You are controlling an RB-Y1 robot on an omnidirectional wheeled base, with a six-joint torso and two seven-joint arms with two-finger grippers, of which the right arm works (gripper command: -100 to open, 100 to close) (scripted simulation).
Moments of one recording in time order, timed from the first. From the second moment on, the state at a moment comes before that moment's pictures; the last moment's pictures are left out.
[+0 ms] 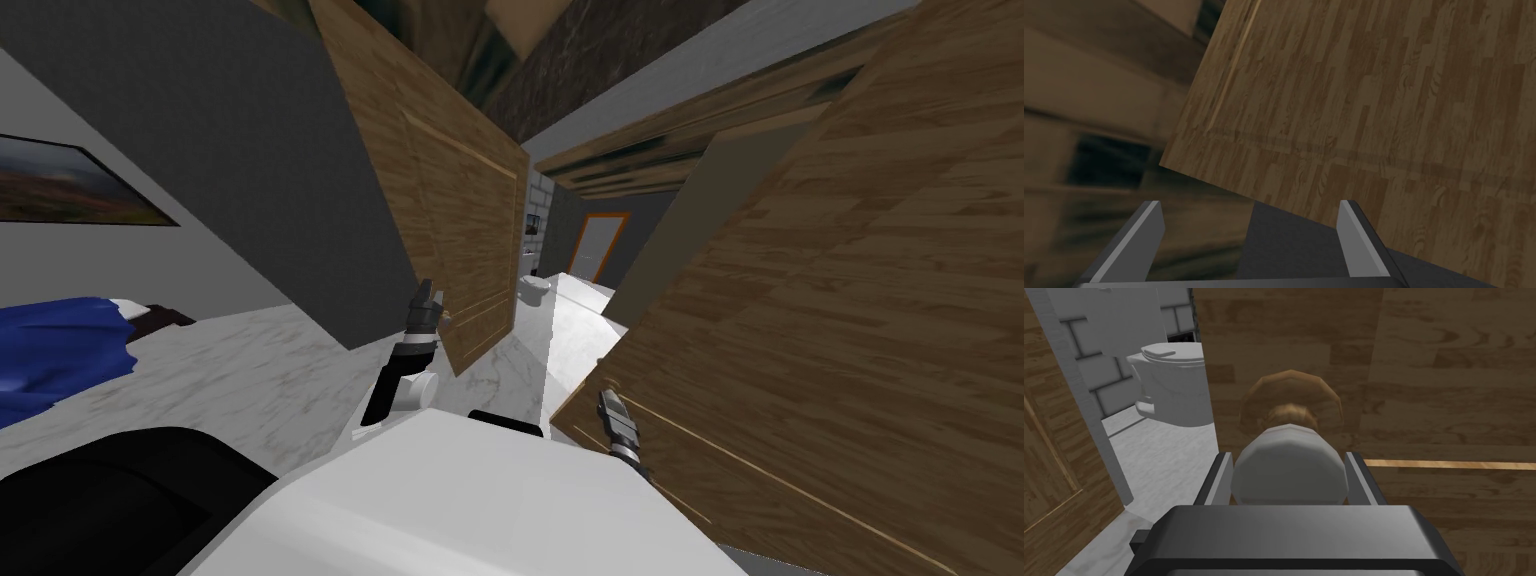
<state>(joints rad) 0.24 -0.52 0.49 -0.96 -0.99 -1.01 -1.38</state>
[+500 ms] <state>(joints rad) 0.25 -0.55 0.54 -0.95 -0.96 -1.05 -1.42</state>
